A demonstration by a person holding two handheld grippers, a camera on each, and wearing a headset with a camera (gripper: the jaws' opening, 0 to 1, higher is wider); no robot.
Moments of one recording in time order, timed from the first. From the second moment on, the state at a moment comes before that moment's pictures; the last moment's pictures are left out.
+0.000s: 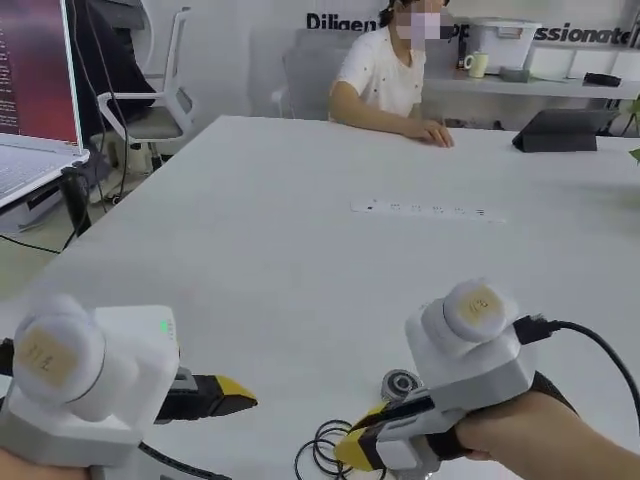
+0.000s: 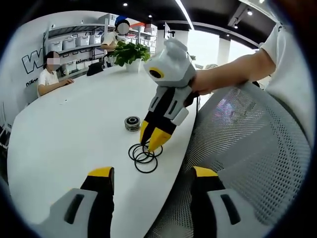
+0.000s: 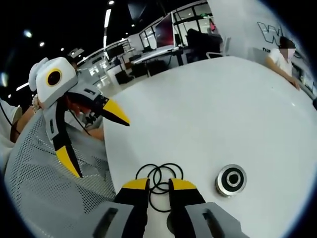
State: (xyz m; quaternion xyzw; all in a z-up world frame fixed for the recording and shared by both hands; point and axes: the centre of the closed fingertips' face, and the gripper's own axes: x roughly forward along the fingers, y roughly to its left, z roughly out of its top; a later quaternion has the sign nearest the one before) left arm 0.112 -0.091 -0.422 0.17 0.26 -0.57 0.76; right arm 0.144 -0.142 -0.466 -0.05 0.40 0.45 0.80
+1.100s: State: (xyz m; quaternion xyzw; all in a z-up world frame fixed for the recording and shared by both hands) left arm 0.106 -0.095 -0.416 0.16 0.25 -0.58 0.76; right arm 0.121 -0.231 -0.389 -0.05 0.31 0.42 0.85
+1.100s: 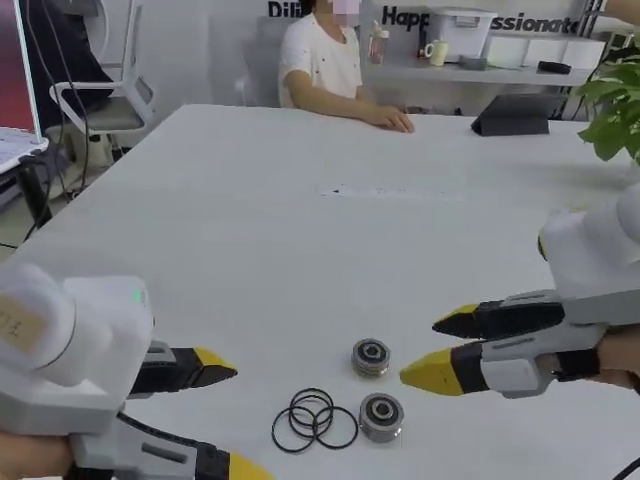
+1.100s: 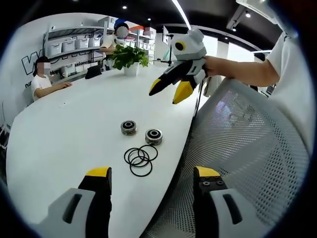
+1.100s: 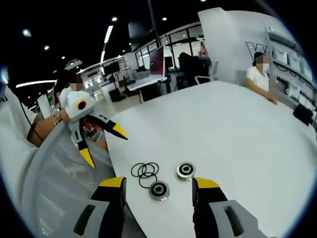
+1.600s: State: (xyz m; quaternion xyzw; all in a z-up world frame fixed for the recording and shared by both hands) left arm 0.105 -0.094 -0.414 0.16 0.25 -0.57 0.77; right arm 0.080 -0.282 -0.423 -0.05 0.36 0.38 0.85
